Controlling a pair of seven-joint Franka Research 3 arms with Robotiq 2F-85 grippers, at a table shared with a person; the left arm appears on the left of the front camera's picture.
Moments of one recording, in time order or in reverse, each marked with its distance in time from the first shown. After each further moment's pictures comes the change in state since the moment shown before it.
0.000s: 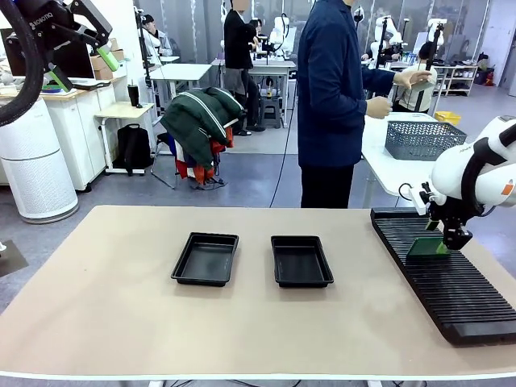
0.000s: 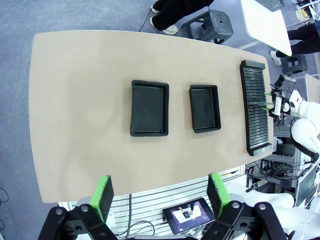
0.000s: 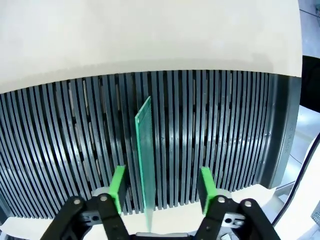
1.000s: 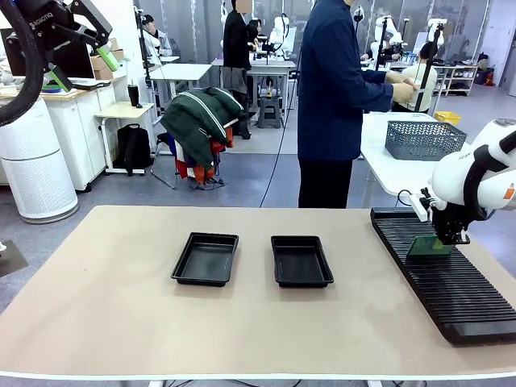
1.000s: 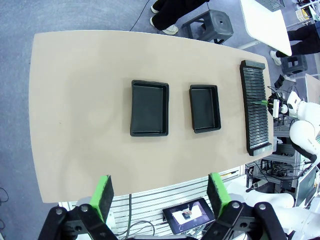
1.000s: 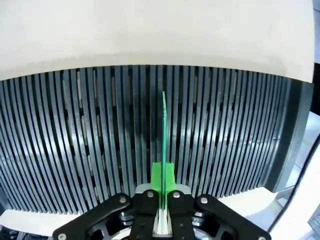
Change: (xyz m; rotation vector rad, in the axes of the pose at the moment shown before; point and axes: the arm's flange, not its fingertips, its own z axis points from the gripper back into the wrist) left arm 0.000 0.000 0.000 0.000 0.000 0.000; right arm 0.000 0.005 -0.005 0.022 0.030 0.053
